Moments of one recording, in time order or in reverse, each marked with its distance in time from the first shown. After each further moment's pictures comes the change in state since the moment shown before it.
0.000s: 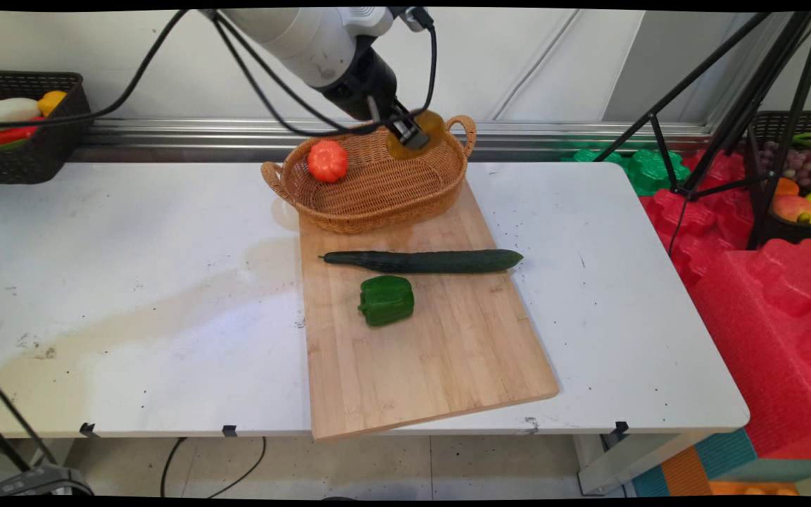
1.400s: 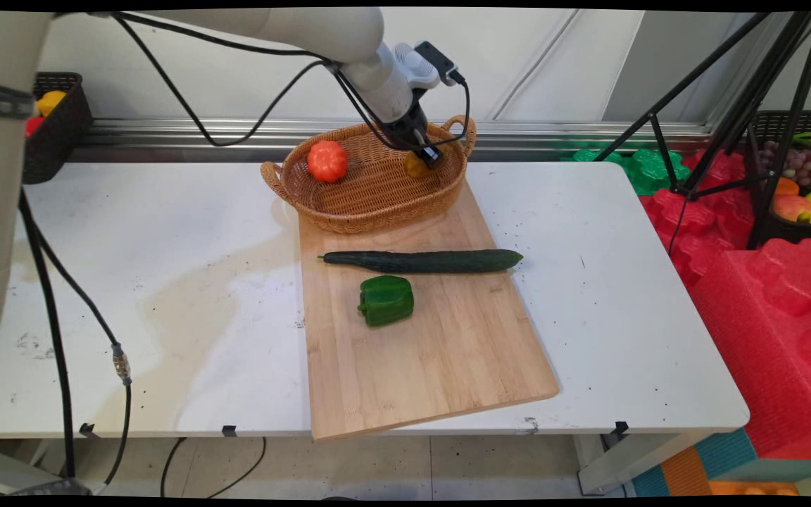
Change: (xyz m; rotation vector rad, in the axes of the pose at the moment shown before) arm 0.011 -0.053 0.196 0.052 -0.151 -0.130
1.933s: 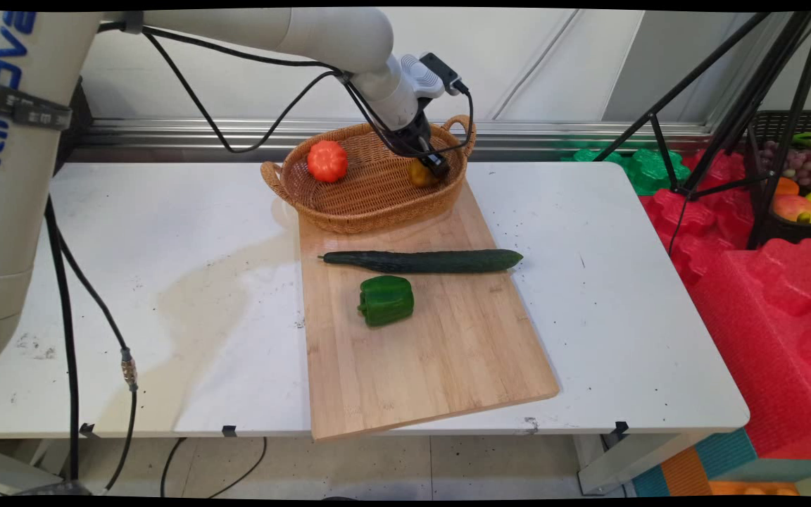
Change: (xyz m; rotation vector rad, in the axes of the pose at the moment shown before) arm 0.002 0.000 0.024 -0.009 -0.017 -0.008
